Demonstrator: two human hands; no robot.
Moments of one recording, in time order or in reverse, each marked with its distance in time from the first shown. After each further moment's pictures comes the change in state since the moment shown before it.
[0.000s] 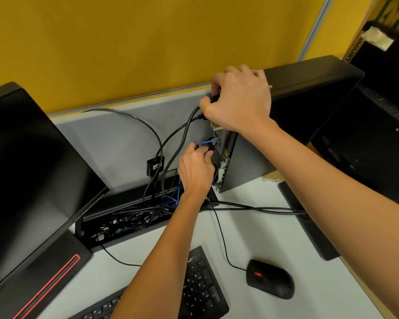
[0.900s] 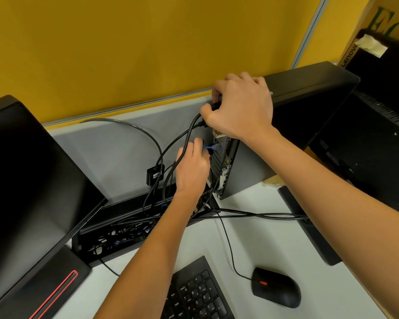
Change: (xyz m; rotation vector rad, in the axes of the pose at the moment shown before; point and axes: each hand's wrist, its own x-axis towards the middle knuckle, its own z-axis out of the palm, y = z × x) left_hand 0.027 -0.026 0.004 0.469 0.237 0.594; right_hand 0.000 -0.002 0.001 -0.029 0.011 0.011
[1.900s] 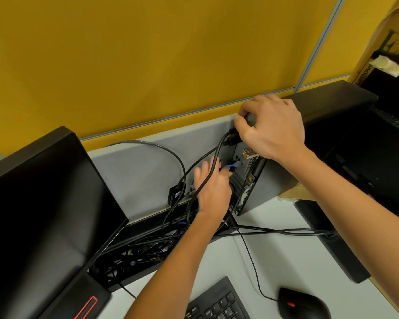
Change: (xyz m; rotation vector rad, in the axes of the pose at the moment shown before) left_hand -0.001 -0.004 -0.015 -0.159 -0.146 -0.151; right_hand -0.002 -0.002 -0.003 0.052 0.011 0.042
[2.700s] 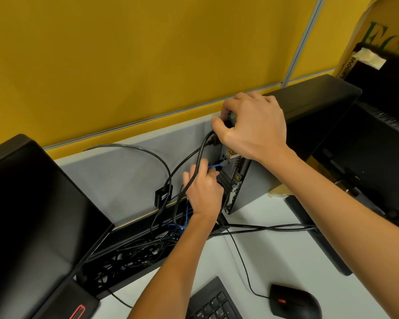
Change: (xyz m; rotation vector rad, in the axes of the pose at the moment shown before) left_hand -0.001 0.011 0.016 -0.106 0.117 -0.105; right_hand -0.001 -0.003 0.000 -0.005 0.021 0.020
